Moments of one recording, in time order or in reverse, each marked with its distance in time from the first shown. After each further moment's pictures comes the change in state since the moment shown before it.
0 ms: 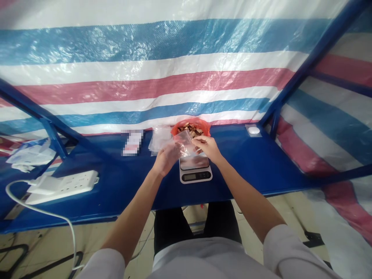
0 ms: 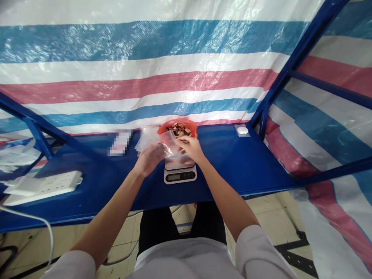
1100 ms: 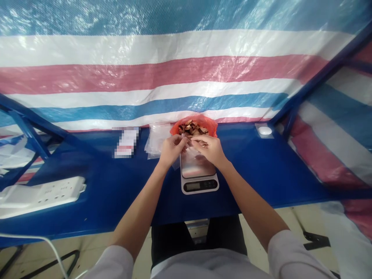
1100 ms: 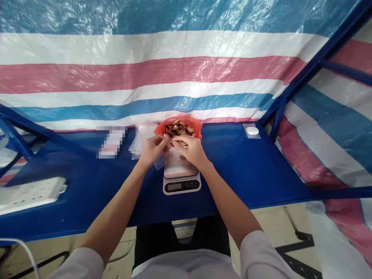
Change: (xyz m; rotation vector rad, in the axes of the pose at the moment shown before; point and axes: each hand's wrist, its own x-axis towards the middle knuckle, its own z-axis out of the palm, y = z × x) left_hand 0.054 0.001 0.010 0.533 -0.007 0.201; right_hand 0.019 0.007 0.007 -0.449 0.026 -0.477
